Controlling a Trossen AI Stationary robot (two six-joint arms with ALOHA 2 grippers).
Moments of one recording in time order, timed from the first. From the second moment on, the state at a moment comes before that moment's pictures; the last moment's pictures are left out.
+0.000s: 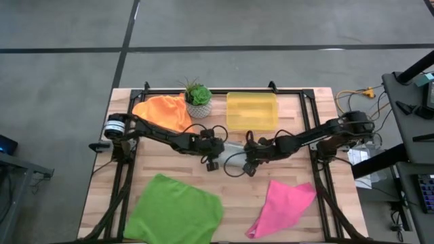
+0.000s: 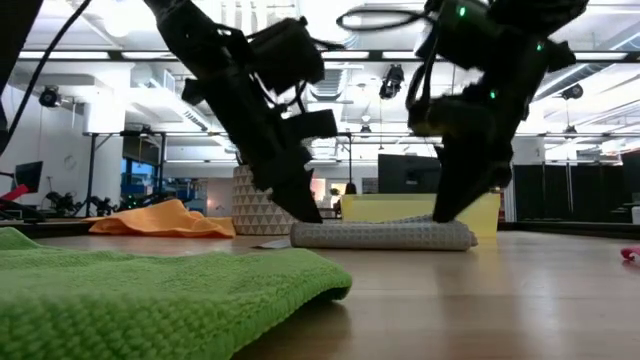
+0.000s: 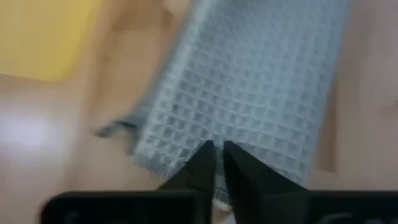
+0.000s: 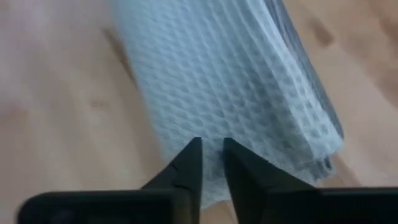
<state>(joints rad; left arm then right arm) -0.02 1.85 1.04 -0.09 -0.19 -0.08 0.14 1.59 0.79 -0.31 0.16 0.71</state>
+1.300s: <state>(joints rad) -0.25 1.83 1.04 0.04 0.08 -0.20 0.45 1.60 0.78 -0.10 0.15 0.30</state>
